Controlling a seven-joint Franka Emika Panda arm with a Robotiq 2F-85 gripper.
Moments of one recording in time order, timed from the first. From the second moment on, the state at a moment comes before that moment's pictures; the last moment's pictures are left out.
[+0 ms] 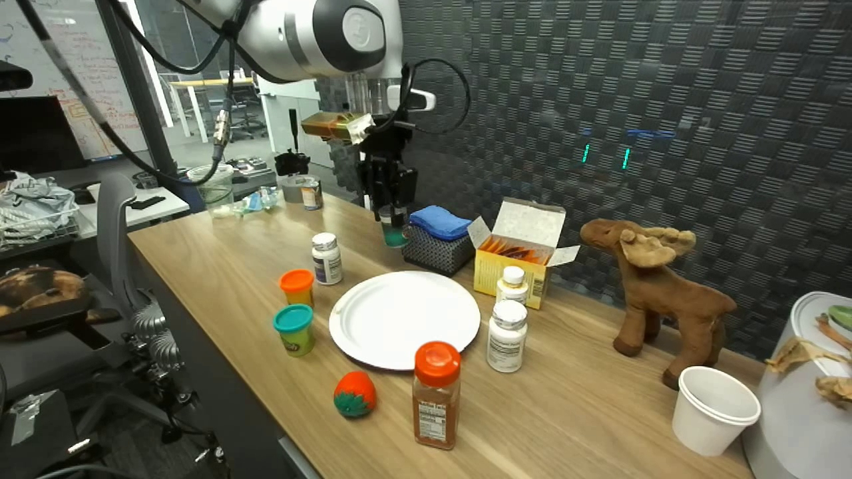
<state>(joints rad) 0.15 0.47 -0.01 -1.67 -0.11 2.11 0.27</state>
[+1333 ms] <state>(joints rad) 0.02 0.52 -0.06 -1.73 0.09 2.19 0.39</state>
